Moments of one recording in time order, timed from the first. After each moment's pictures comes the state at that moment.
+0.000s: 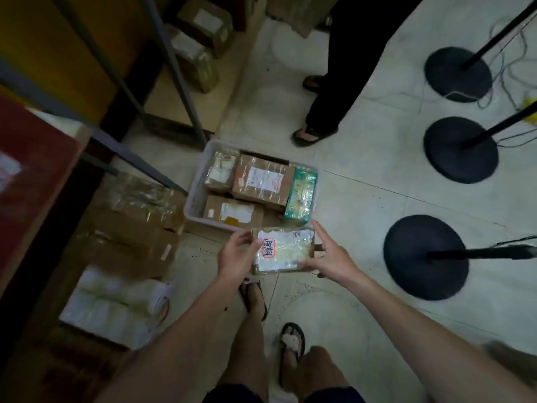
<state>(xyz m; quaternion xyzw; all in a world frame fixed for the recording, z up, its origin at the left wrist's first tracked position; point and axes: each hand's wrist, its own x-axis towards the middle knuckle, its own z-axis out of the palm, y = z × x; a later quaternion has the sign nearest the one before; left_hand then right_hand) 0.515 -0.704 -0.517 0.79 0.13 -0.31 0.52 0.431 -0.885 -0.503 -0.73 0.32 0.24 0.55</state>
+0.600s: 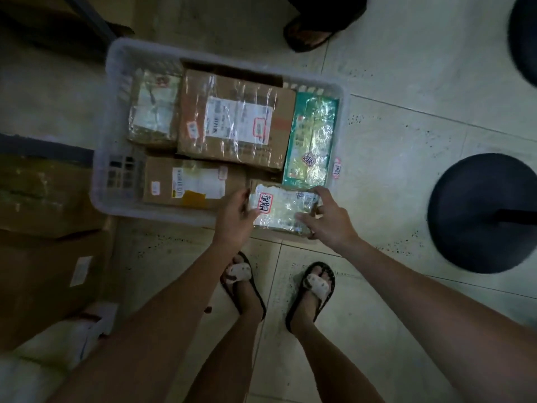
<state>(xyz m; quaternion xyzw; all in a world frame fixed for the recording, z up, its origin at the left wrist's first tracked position) 0.600 -0.780 -0.826 0.81 0.01 -0.41 0.42 0.507 -0.941 -0.808 -0.73 0.40 0.21 0.50</state>
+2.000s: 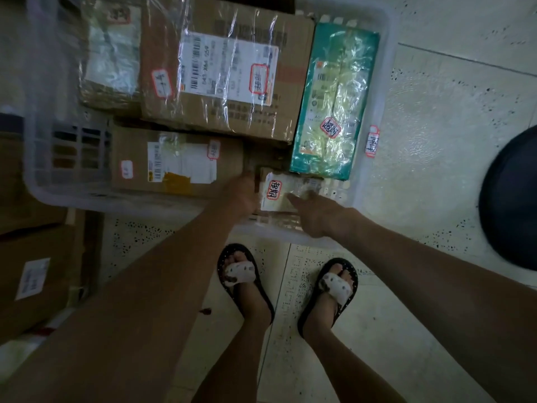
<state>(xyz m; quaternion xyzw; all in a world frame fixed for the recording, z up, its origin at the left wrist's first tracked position) 0.624 -0.800 -0.933 0.86 -0.16 -0.48 0.10 0.537 -0.920 -0.905 -0.79 0.11 0.56 0.23</state>
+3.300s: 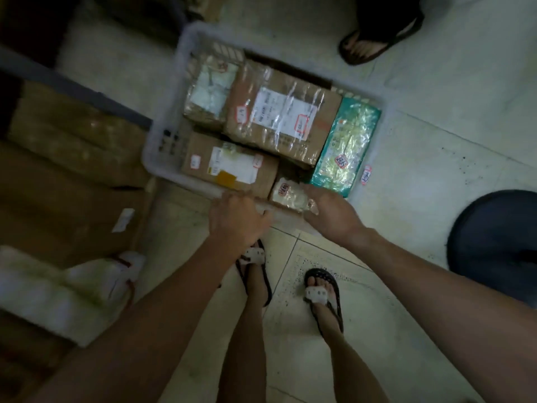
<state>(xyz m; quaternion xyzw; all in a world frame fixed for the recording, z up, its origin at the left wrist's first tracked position) 0.596 -0.746 -0.753 0.94 -0.15 -0.31 0.05 0.539 -0.913 -0.772 -0.88 0.11 0.32 0.32</state>
